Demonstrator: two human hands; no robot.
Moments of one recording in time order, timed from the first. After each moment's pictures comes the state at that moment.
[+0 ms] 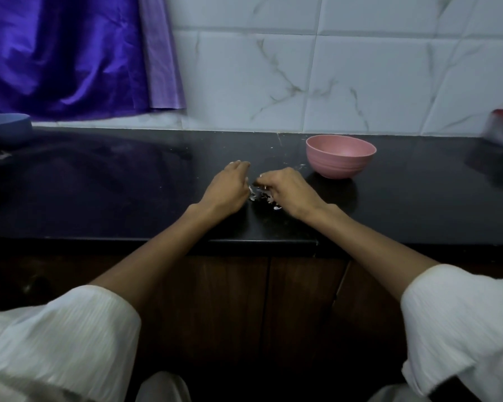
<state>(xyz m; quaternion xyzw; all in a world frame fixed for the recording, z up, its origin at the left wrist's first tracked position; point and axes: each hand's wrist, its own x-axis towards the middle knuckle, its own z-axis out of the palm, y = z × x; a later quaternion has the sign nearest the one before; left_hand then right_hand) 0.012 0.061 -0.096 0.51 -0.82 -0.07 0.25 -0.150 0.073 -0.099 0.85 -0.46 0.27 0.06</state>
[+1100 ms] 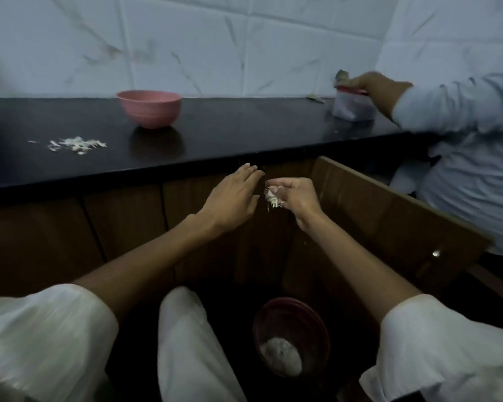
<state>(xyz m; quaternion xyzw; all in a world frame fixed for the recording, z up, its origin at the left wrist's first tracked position) -0.232 0.286 -0.160 0.20 -0.95 -0.04 0.25 -0.378 0.365 -0.168 0.37 -0.70 0.57 -0.22</state>
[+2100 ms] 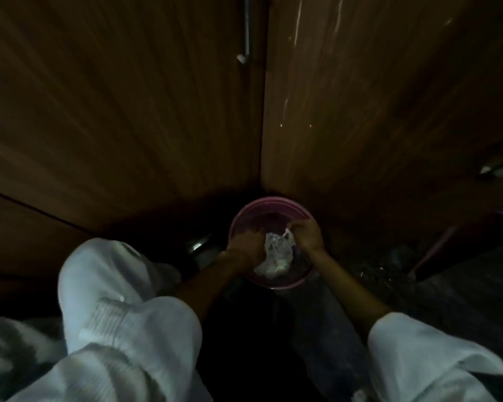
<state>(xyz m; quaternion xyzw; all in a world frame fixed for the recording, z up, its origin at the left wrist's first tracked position) -0.361 0.352 -0.527 0.27 -0.90 -0.24 -0.26 -0.479 0.456 -0.559 0.14 -0.86 0.38 -0.32</state>
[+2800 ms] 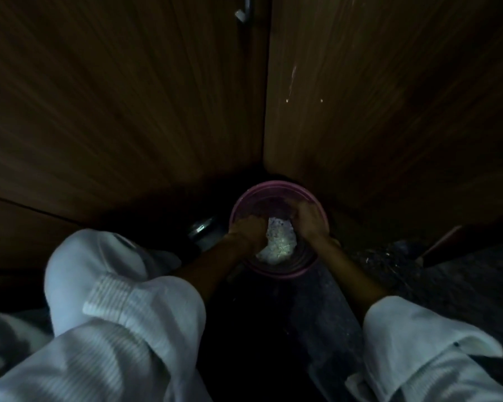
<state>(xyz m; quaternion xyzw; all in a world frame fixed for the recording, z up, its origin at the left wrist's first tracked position) -0.372 0.343 -0.543 0.24 -0.90 -0.21 -0.30 -0.489 0.450 -0.584 0.31 -0.88 0.23 -0.28</state>
